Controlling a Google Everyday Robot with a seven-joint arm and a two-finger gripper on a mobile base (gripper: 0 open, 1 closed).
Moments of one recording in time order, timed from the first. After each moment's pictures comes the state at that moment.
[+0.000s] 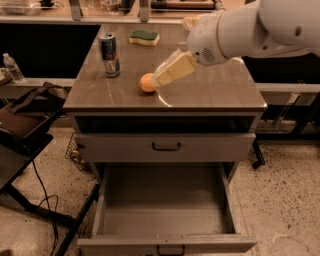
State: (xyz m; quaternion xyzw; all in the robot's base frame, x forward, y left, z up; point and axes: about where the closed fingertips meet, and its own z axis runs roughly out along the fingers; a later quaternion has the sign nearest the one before) arm 0.613 -0.028 0.988 -0.53 0.67 0.13 0.51
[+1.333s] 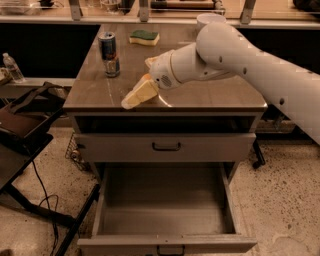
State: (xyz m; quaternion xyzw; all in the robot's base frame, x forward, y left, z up) arm 0.657 0.062 0.876 -0.54 0.68 0.24 0.44
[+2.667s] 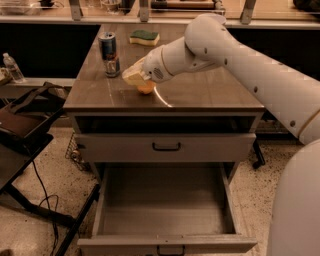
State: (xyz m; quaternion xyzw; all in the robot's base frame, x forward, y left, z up) arm 0.693 0.082 0.866 -0.55 0.68 0.26 0.42
